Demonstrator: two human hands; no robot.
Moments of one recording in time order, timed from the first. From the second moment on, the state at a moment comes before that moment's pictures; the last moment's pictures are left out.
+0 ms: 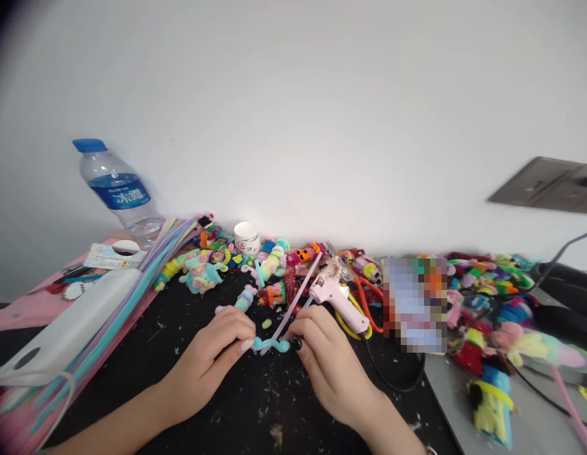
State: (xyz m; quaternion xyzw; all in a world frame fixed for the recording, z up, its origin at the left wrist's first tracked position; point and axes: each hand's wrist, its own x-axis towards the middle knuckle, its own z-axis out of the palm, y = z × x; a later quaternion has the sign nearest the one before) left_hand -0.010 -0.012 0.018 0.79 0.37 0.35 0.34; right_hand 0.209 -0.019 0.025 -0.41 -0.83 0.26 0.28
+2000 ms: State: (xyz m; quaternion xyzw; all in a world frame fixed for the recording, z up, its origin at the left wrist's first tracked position) left_hand -0.010 -0.009 0.017 0.79 0.41 0.32 0.32; right_hand 0.193 -0.021 0.037 -0.38 -0.82 0.36 0.21
